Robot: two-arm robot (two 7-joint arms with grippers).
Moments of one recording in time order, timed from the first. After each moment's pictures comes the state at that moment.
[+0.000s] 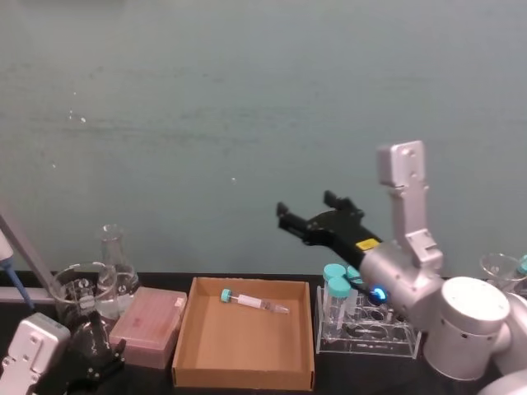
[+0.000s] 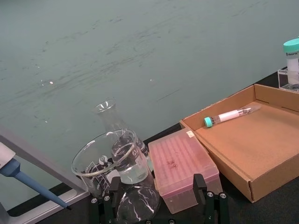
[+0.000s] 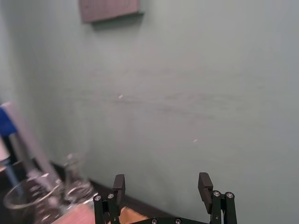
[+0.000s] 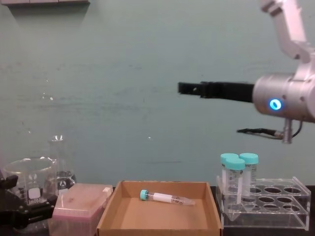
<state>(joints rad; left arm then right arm) -0.20 0.60 0.45 -1.41 -0.25 -0.12 0.03 0.56 0.12 -0.31 -1.31 0.28 0.22 0.24</state>
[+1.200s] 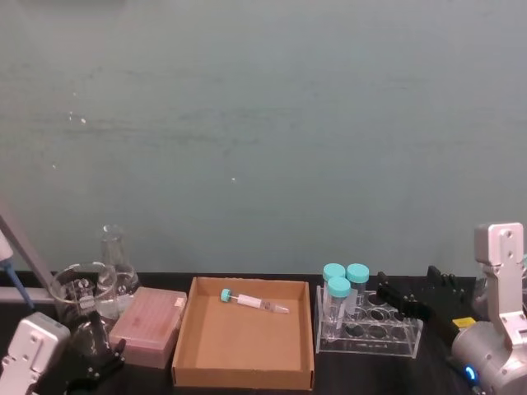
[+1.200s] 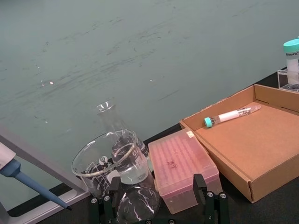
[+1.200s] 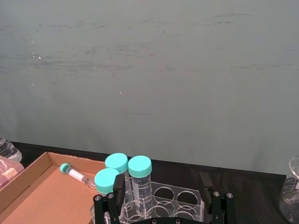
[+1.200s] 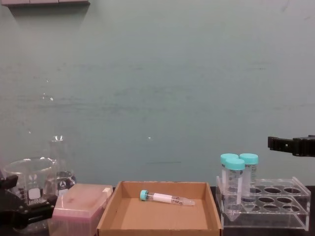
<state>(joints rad) -0.20 0.60 0.45 -1.41 -0.25 -0.12 0.03 0.27 0.21 -0.11 -1.50 0.23 0.28 0.12</state>
